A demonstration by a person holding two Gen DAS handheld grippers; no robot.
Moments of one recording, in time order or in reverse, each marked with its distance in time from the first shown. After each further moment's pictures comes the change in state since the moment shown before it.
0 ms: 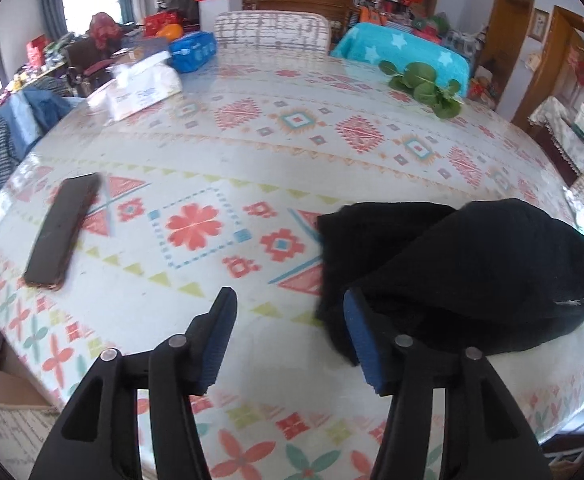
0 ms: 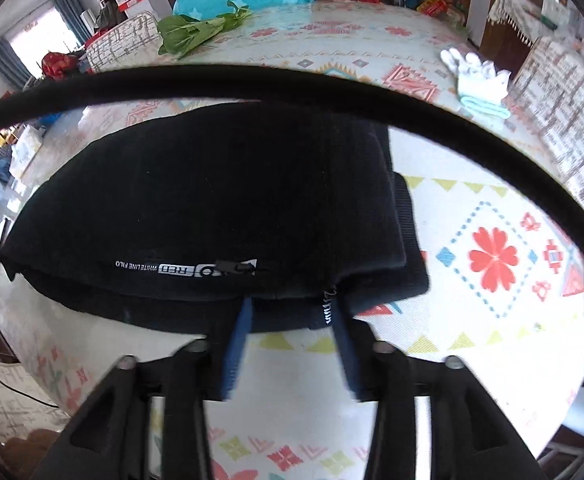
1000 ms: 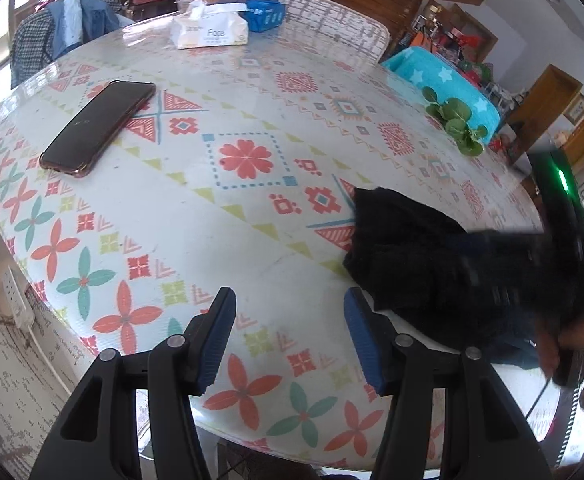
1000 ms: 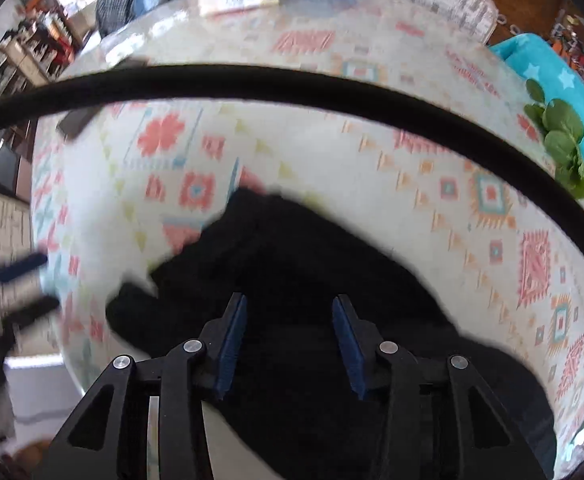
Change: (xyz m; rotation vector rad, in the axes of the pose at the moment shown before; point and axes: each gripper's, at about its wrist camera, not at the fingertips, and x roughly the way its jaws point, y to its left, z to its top) left arm -0.016 0.047 -0.041 -0.313 0.047 -0.104; right arm 0.093 0.395 0.078 -0.807 0.194 0.188
